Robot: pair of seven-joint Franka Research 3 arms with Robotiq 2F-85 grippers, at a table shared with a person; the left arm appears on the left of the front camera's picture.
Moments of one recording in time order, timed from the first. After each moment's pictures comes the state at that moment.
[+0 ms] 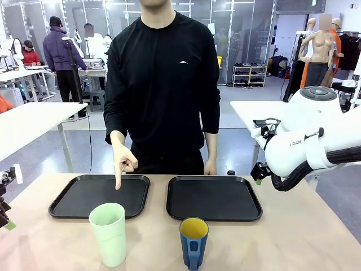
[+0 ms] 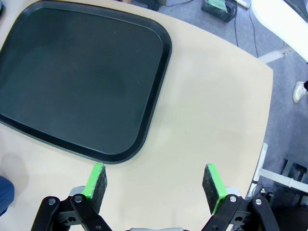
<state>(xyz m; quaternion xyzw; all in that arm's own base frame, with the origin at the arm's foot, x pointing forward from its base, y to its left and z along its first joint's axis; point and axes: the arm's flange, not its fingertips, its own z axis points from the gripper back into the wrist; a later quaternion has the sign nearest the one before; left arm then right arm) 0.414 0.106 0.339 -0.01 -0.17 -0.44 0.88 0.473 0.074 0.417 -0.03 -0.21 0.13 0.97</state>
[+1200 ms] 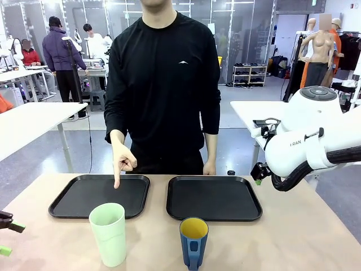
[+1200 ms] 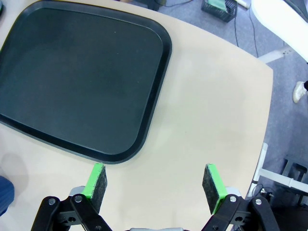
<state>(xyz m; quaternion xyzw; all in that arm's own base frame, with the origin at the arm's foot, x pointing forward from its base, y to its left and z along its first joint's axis) 0.340 0.121 0.286 -0.33 -0.36 -0.54 0.69 0.473 0.074 0.417 -0.03 -0.21 0.13 0.97</state>
